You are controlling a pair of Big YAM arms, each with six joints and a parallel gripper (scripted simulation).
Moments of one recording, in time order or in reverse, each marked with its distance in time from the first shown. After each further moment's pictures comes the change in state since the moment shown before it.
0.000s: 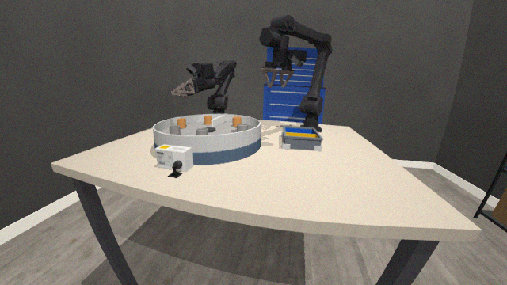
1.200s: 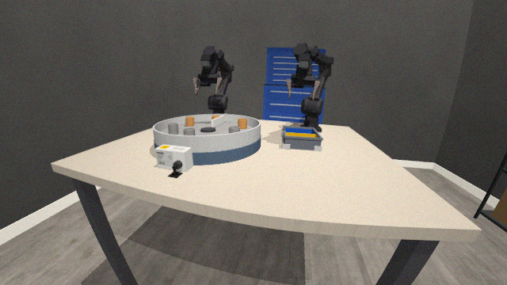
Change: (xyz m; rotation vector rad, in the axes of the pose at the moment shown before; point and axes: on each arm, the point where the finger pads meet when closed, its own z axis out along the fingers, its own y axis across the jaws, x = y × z) left arm -0.091 0.052 0.037 0.314 -0.578 1.153; right arm 0.046 0.055 -0.121 -0.668 0.714 -0.590
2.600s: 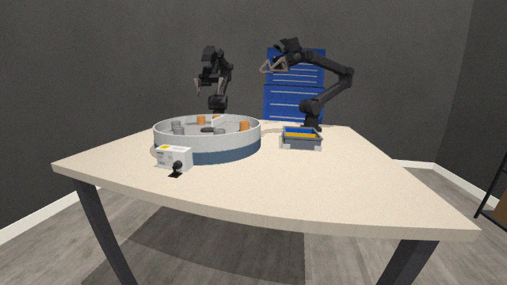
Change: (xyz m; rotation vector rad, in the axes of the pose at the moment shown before) left arm -0.024 -0.167 -0.114 0.580 -0.569 0.506; right arm 0.003 0.008 -0.001 -0.041 0.047 -0.021
